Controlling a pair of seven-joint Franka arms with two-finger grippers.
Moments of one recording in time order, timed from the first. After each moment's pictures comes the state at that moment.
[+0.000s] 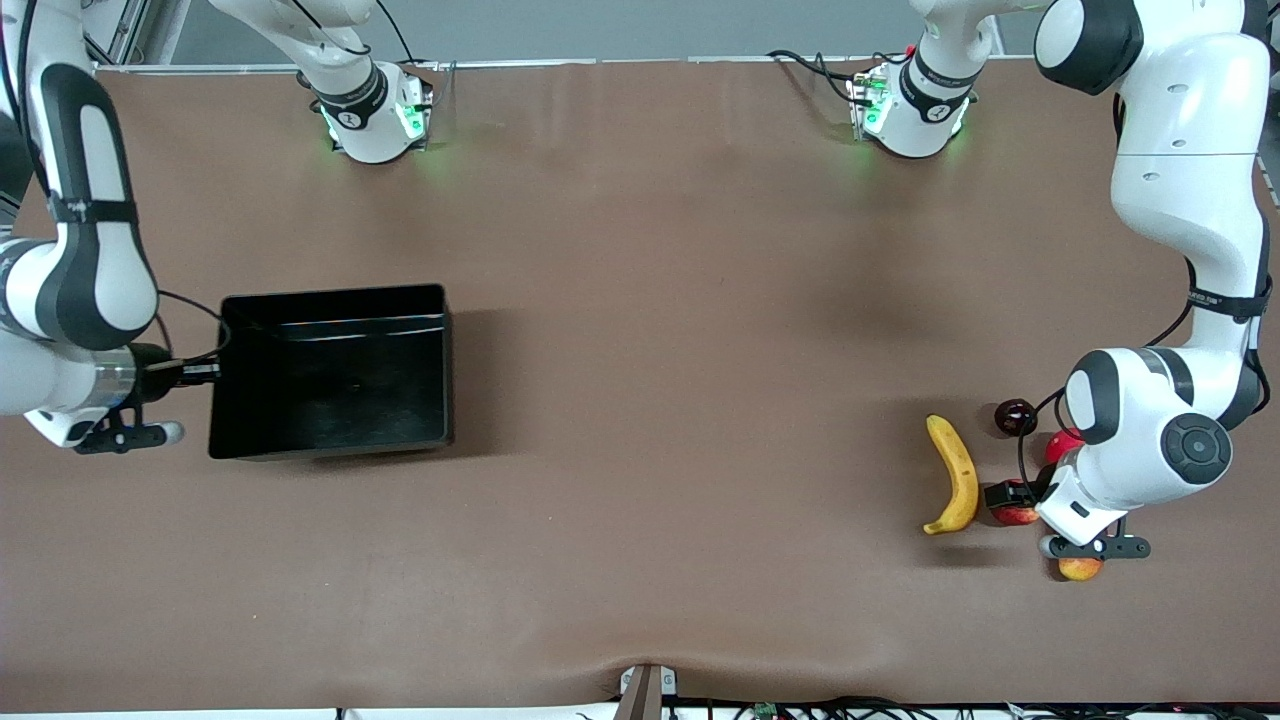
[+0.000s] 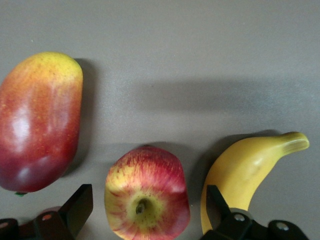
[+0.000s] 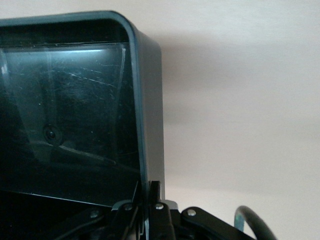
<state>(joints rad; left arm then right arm) 0.13 0.81 -0.11 -1.43 0.12 2.28 0.00 -0.09 0.39 -0.03 -1.68 0.11 1.74 -0.22</state>
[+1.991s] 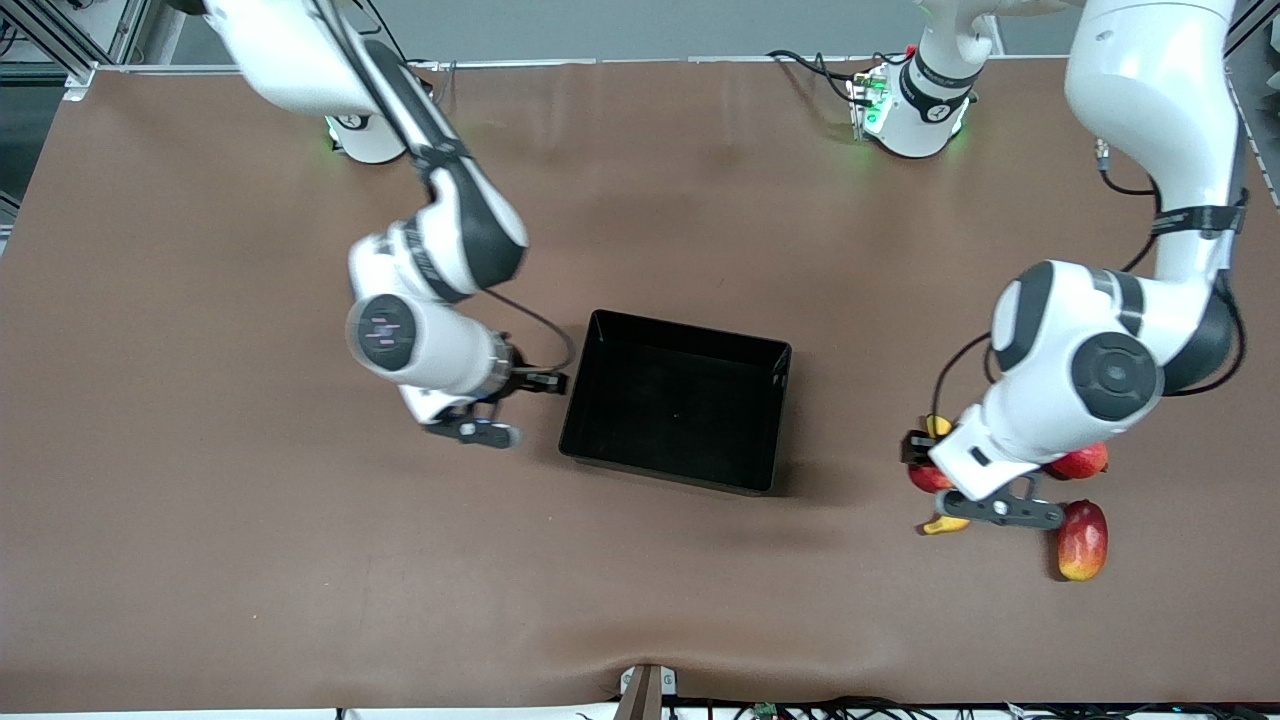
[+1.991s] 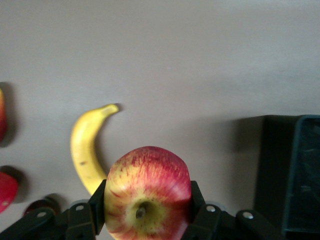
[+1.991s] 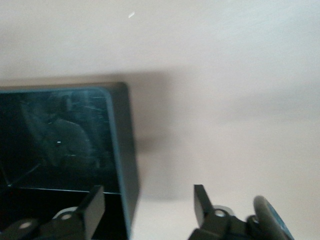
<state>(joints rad) -0.10 0.57 -0.20 -1.41 0.13 2.00 -0.16 0.51 0.51 -0.10 -1.48 0.29 1.88 0.55</state>
